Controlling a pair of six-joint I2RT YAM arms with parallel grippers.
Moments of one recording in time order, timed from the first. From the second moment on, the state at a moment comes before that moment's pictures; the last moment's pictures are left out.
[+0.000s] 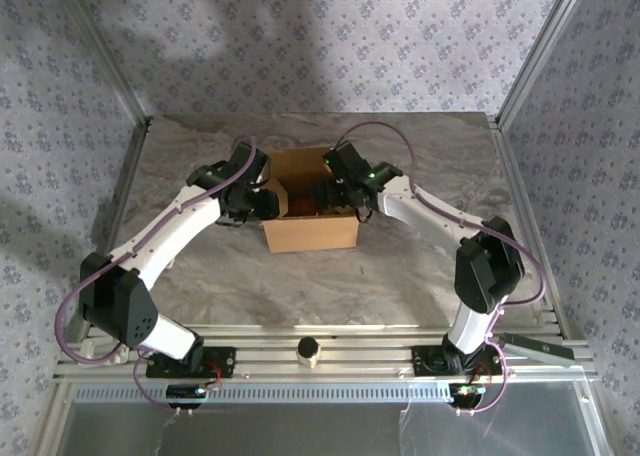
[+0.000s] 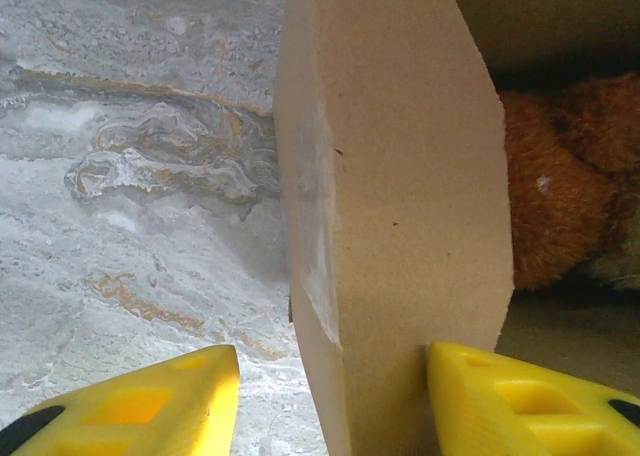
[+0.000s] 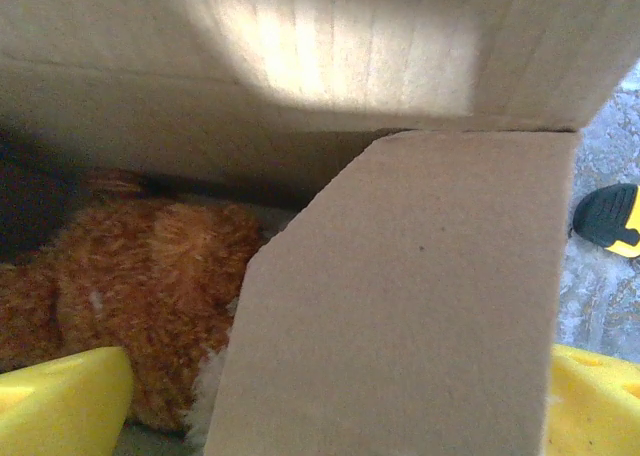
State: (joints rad) left arm -0.52 1.48 1.30 -0.94 -0.04 -0.55; right arm 0.69 1.75 1.47 -0.70 0.19 0.39
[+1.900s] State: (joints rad) left arm -0.50 1.58 1.25 -0.92 -0.04 -0.62; right arm 0.48 1.44 1.24 -0.72 0.26 0.49
